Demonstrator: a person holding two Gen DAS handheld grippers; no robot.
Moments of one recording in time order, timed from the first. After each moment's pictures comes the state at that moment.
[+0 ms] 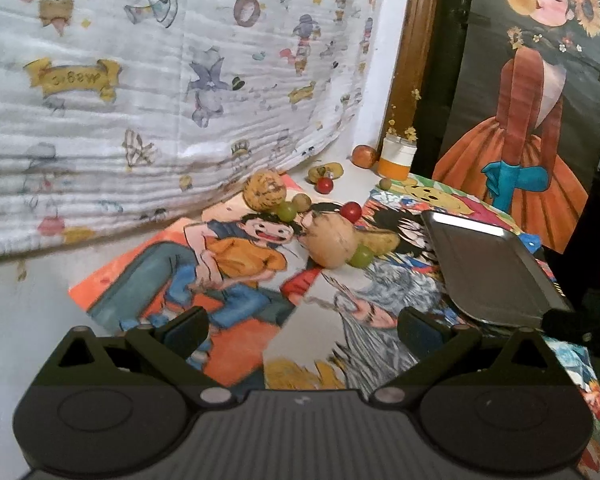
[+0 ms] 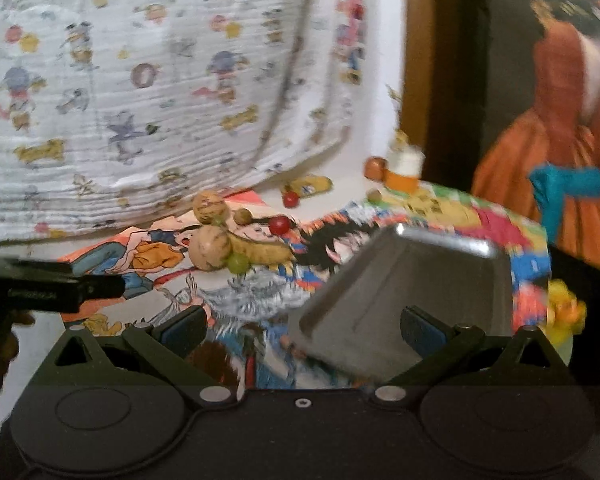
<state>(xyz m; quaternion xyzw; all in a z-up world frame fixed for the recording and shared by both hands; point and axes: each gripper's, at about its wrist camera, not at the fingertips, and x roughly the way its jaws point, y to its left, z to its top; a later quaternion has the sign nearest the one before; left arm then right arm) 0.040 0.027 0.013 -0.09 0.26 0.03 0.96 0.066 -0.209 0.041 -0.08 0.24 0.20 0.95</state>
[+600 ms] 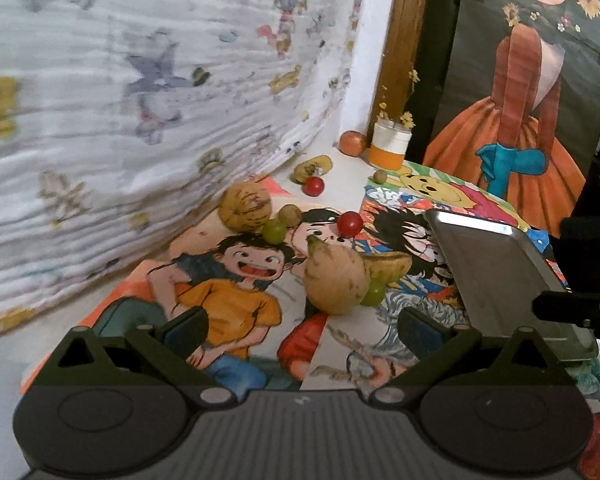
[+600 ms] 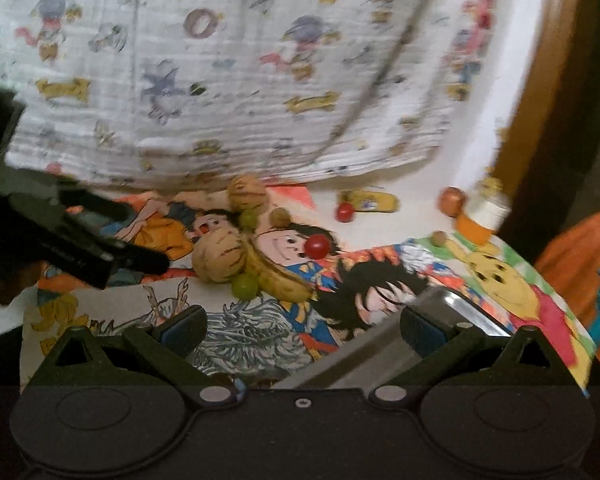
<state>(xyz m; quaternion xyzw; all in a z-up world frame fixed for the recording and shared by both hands) 0.124 0.042 0.019 -0.08 0.29 -0.02 0.95 0.168 -0.170 0.055 -0.21 0.25 0.33 0.88</state>
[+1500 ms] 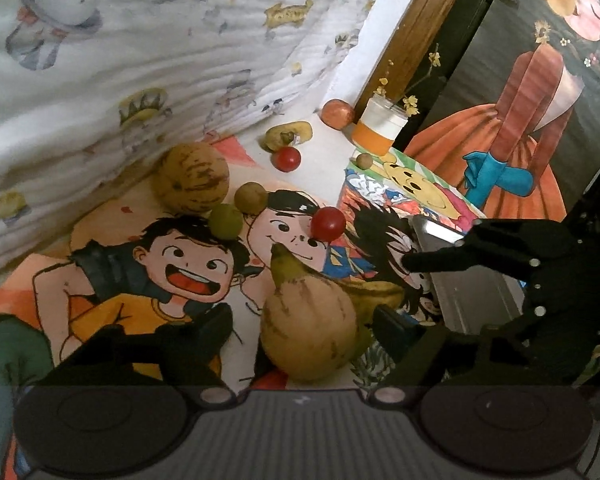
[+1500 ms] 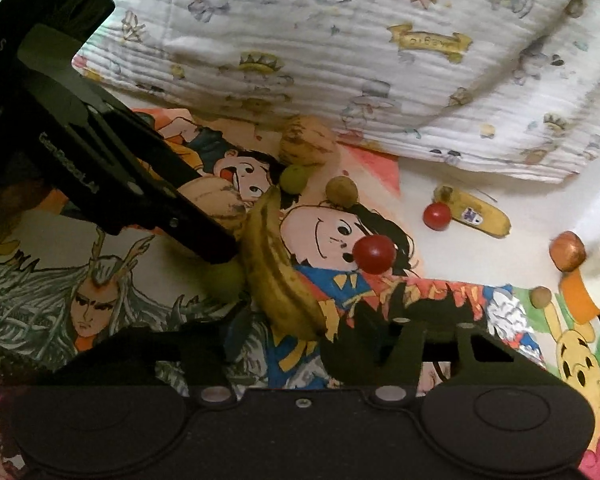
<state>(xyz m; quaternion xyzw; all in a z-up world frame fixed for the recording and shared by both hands) 0.214 0.056 -0.012 -0.19 0.34 -0.08 0.92 0.274 -0.116 -0.004 -0.33 0.27 0.47 0.77</state>
